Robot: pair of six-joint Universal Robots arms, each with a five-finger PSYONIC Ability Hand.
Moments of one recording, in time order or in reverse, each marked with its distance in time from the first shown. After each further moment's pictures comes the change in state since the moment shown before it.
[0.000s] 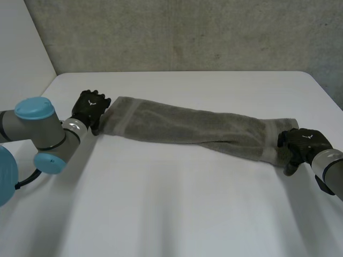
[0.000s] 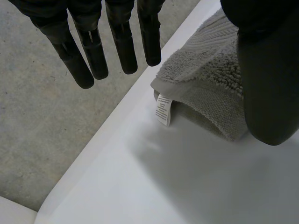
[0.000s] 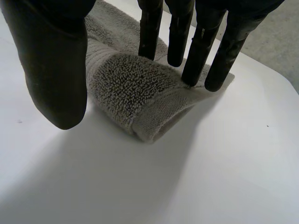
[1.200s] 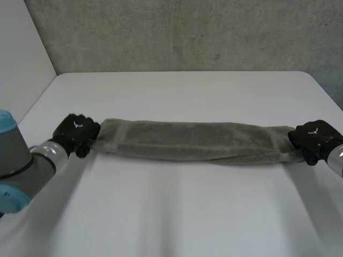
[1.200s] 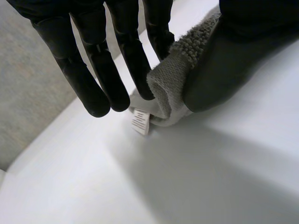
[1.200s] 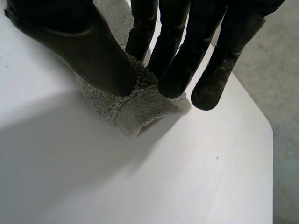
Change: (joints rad) left arm 0.074 0.487 -0.681 -0.005 0.079 -0.032; right arm -0.137 -0.034 -0.018 0.050 -0.221 -0.478; left_hand 0.814 0.852 0.869 0.844 0.845; right_hand 0.805 0.794 0.823 0.832 0.816
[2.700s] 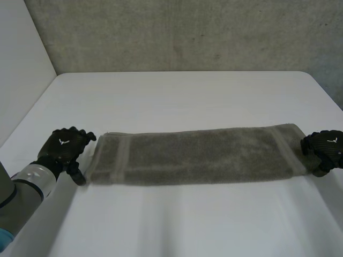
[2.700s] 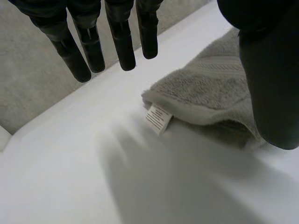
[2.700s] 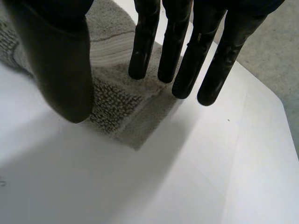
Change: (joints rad) left arm 0.047 0.222 -0.318 0.119 -0.024 -0.185; right arm -0.192 0.073 0.064 -0.098 -0.181 0.106; left_hand -0.911 -0.913 -0.965 -0.928 -0.975; right_hand -0.573 -0.548 -0.583 -0.591 -0.580
